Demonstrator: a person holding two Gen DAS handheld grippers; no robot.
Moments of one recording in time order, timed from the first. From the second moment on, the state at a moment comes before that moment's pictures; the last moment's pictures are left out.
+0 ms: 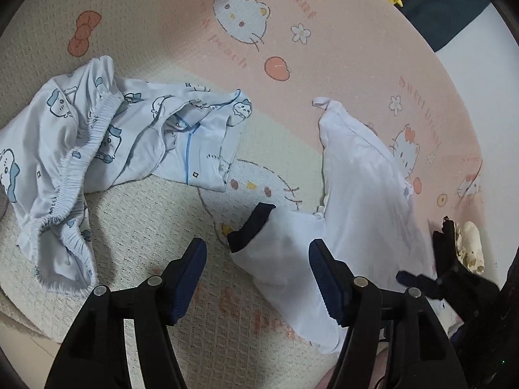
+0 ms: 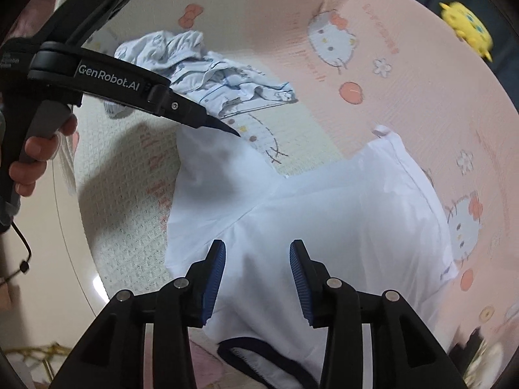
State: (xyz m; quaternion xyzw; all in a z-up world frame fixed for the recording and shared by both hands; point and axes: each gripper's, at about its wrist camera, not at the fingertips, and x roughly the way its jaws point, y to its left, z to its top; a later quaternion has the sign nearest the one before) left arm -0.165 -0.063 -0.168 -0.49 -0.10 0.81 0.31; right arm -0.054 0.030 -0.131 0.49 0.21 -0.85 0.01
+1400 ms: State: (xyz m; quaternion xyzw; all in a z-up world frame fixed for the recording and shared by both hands) left arm -0.146 -0.009 -0.170 -0.48 -0.03 0.78 0.40; right arm -0.194 0.148 -0.157 0.61 -0.30 -0.73 0.10
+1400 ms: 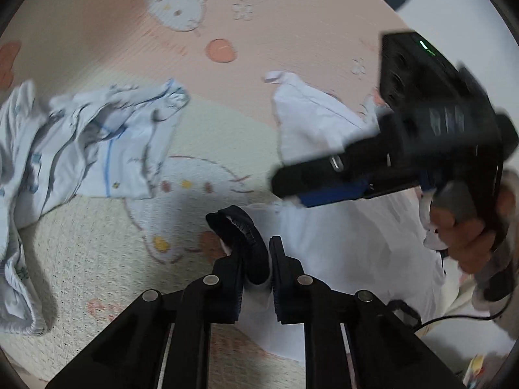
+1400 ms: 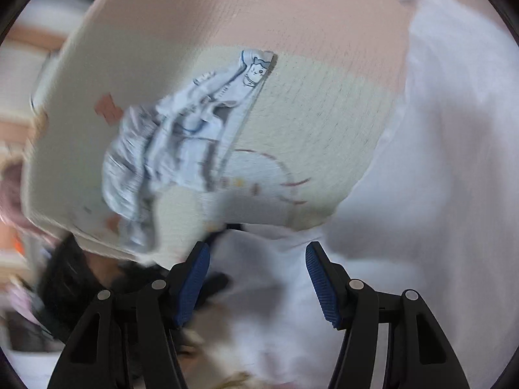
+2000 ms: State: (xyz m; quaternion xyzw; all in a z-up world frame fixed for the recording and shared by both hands) left arm -0.135 -0.002 -0.188 -0.52 -0.08 0.74 0.42; right arm -0.190 0.114 -0.170 0.64 -0.26 -0.71 0.10
